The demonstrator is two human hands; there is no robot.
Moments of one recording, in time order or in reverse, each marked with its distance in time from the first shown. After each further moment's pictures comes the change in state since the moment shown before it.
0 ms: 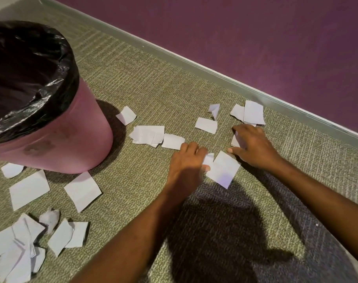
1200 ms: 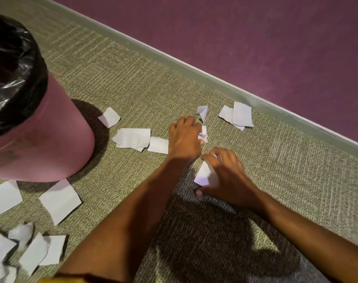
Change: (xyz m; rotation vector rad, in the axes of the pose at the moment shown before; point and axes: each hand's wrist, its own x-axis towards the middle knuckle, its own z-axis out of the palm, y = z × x) left_hand 0.103 -0.002 0.006 0.006 -0.060 -0.098; right_hand -0.051 -0.027 0.050 -0.002 0.028 -0.214
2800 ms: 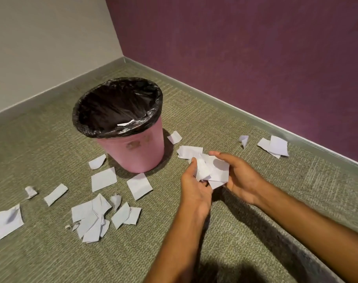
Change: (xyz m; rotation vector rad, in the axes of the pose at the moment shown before) left_hand -0.194 0.034 -0.149 -2.138 0.427 -0.916; right_hand -0.005 -0.172 -0.089 1.645 -0.191 0.334
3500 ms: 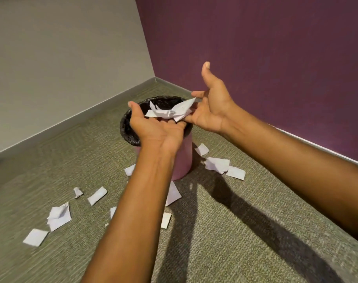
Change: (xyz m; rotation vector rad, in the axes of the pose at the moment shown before) left_hand -0.043 0.222 0.053 -0.306 -0.334 0.284; right_hand 0.029 -0.142 0.205 0.266 -0.306 -0.025
